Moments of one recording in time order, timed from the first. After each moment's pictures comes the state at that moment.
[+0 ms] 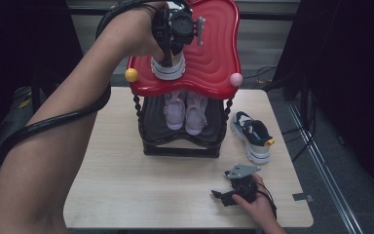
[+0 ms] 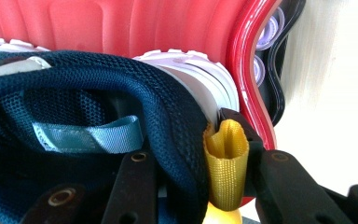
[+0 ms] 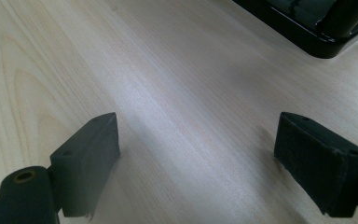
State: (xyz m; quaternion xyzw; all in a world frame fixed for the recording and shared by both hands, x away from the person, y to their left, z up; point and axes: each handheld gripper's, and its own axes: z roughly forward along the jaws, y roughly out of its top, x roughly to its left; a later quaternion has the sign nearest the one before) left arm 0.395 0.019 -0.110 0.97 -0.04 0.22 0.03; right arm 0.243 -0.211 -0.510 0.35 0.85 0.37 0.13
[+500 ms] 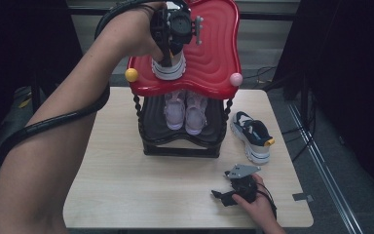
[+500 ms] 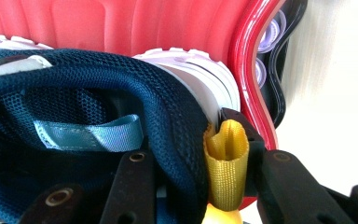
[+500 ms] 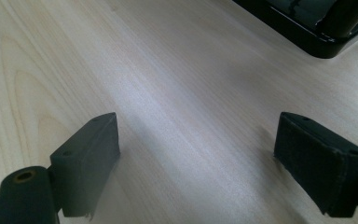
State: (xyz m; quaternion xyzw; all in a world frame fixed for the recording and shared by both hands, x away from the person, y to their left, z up) left arm 0.397 0.023 -0.110 0.97 -0.04 0.22 0.05; right arm 0.243 -0.211 -0.510 0.35 0.85 0.37 0.13
